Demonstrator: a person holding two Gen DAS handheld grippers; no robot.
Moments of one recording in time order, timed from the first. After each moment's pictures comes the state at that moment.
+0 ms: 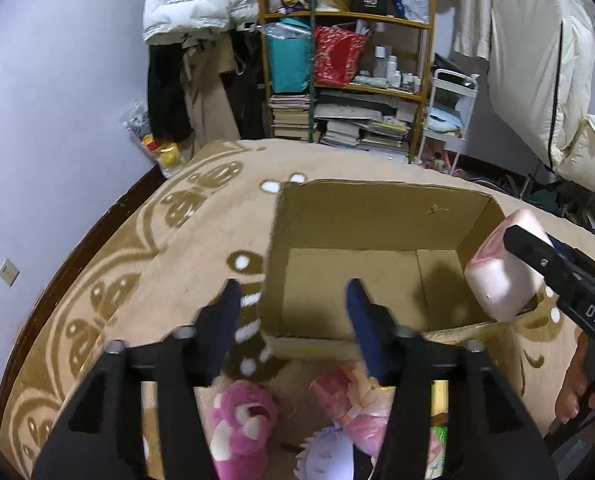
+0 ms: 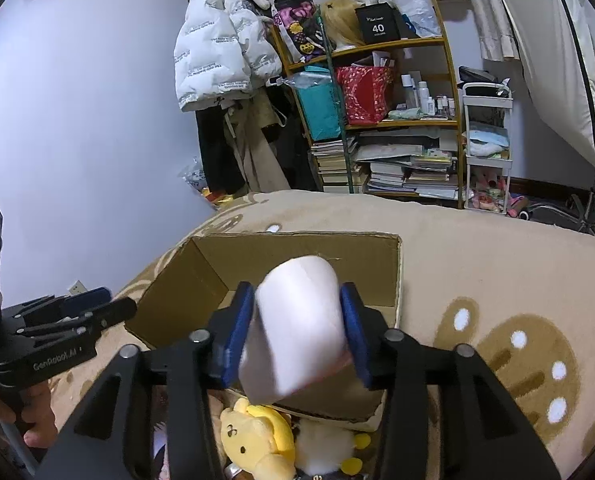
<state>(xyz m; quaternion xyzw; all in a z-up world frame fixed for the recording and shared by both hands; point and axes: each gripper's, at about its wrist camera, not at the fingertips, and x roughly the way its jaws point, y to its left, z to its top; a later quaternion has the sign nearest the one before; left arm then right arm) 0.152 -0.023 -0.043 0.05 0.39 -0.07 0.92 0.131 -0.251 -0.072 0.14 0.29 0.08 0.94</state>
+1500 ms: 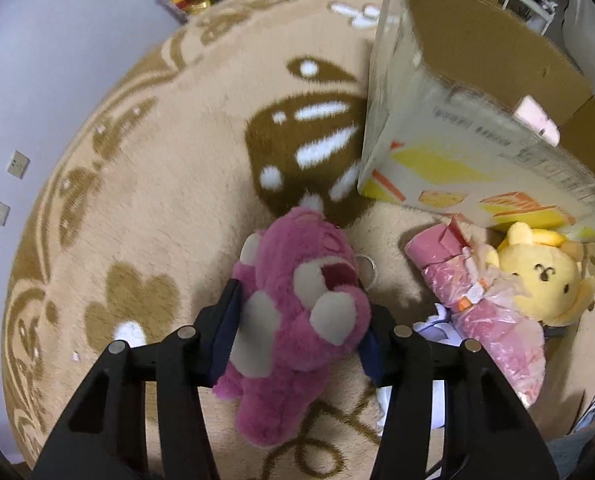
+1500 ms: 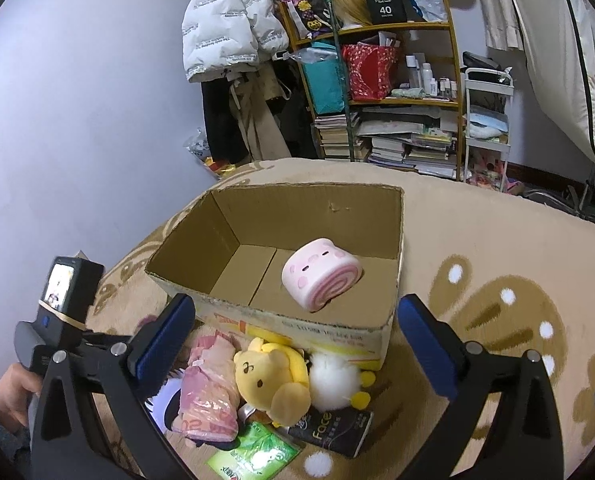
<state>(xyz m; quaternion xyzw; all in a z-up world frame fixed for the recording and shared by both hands) 0.147 0.030 -0.141 0.03 0.58 0.01 0.81 0.089 -0.239 -0.073 0.12 0.34 0.09 0.93</state>
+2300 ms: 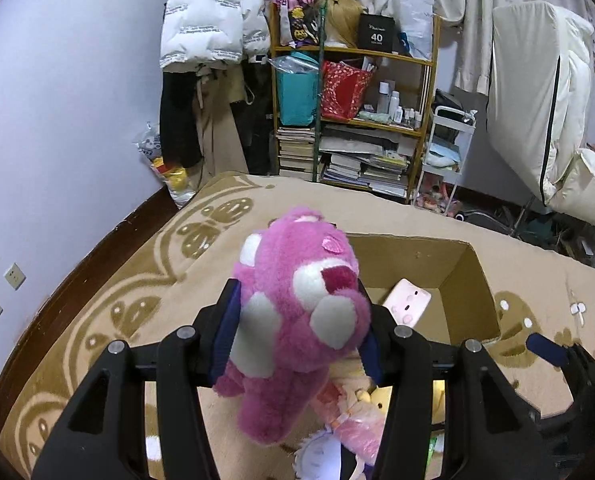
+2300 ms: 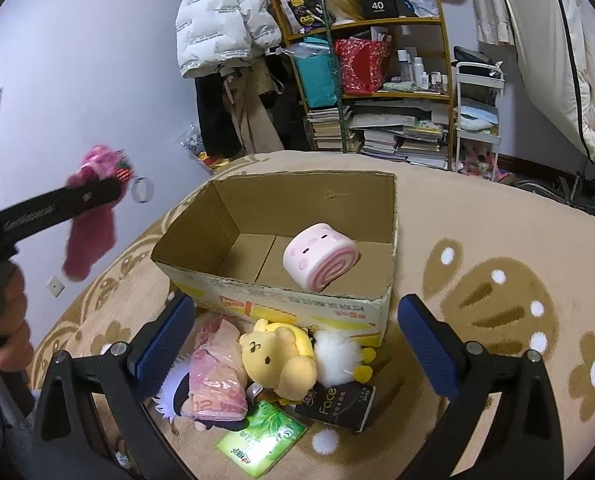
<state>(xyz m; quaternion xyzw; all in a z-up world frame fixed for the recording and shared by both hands) 0.152 -0.014 0.006 0.03 0.34 -0.07 0.94 0.073 -0.233 -0.069 0.11 0.35 0.08 0.93</state>
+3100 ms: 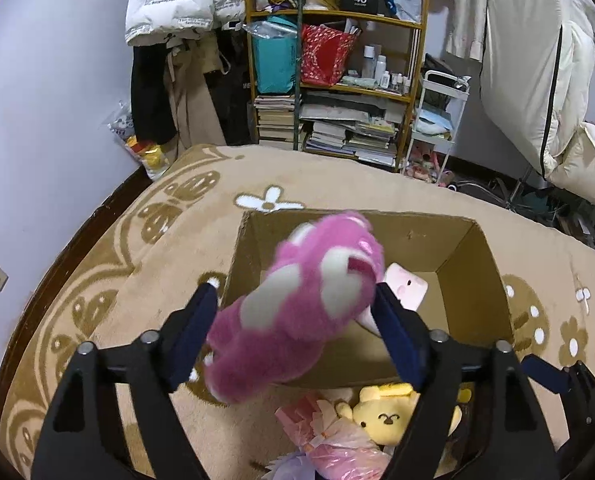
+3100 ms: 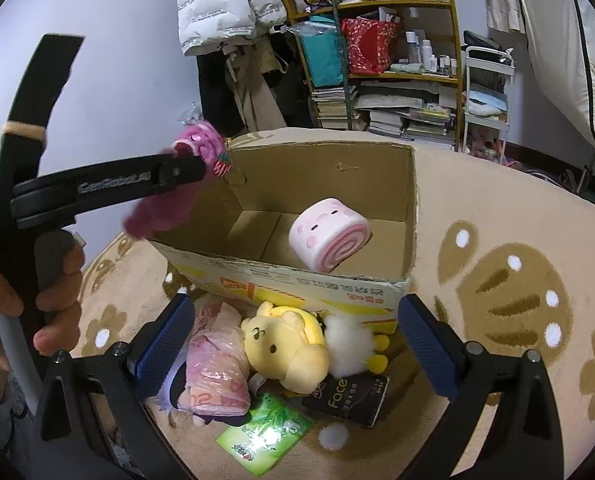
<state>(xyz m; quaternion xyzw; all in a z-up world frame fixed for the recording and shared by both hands) 0.186 -0.049 -0.039 0.04 0.40 -0.09 0.91 0.084 -0.224 -0.088 0.11 0.38 0.08 0.91</state>
